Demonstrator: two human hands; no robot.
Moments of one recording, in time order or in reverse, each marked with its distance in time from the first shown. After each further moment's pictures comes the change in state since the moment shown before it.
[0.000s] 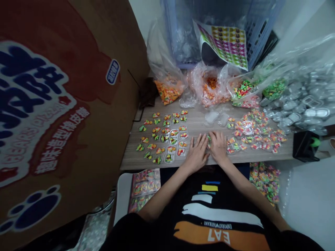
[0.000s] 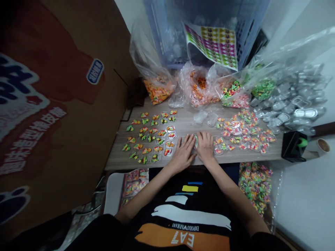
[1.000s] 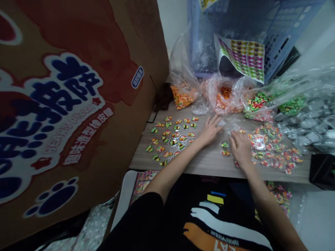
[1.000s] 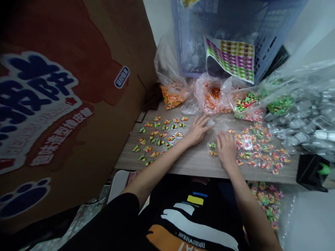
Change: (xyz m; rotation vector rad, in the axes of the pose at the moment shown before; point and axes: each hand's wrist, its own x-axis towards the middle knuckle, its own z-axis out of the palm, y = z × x) left_hand 0.134 -0.060 -0.022 0.036 0.138 0.129; right_hand 0.049 0.063 -0.030 0.017 -0.003 0.012
